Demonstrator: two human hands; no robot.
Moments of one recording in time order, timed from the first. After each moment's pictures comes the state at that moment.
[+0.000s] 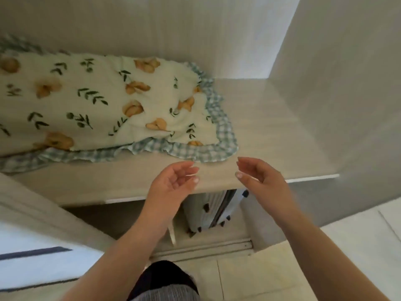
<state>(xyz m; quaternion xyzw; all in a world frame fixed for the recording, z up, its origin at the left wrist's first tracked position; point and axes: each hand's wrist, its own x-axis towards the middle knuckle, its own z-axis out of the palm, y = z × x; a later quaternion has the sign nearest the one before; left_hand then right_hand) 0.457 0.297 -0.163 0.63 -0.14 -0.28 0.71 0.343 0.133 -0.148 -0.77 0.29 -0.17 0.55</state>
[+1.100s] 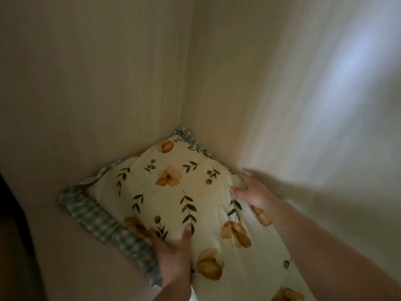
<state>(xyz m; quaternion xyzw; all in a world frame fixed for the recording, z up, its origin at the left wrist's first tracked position) 0.726 0.251 -0.175 0.54 0.39 0.18 0.73 0.891 0.110 -0.091 -0.95 -0.09 0.11 0.27</state>
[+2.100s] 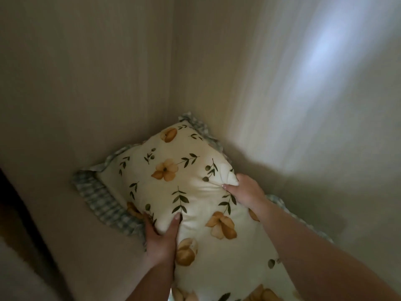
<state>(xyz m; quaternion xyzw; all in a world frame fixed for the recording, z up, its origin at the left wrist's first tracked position) 0.673 0.279 -0.184 0.61 0.35 0.14 0.70 0.817 0.108 -0.116 -0.97 -0.04 0.03 0.24</state>
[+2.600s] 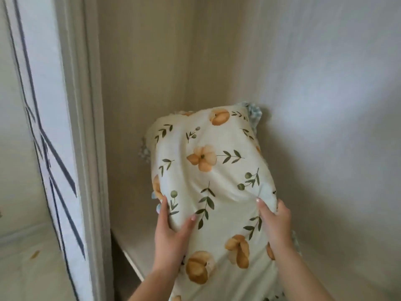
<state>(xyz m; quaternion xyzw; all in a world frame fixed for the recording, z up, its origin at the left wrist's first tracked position) 0.476 0.201 -0.077 0.64 0.13 0.27 0.71 0.581 0.001 -0.054 -0.77 0.00 -0.22 0.60</state>
